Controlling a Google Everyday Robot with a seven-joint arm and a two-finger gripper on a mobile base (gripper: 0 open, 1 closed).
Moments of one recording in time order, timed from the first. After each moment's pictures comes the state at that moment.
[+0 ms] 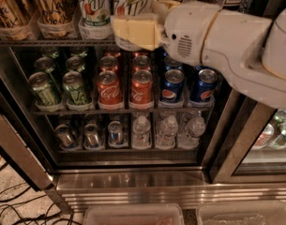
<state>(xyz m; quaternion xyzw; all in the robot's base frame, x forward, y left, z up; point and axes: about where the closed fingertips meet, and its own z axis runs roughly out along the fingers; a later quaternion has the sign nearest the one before) 0.515 0.005 1.085 -0.35 0.61 0.29 0.65</state>
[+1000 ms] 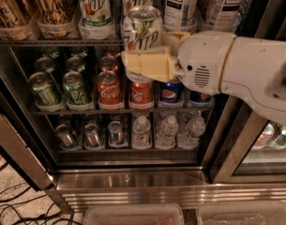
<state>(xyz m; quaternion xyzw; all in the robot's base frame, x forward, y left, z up) 0.473 -0.013 1.042 -0.36 0.66 0.30 0.59</state>
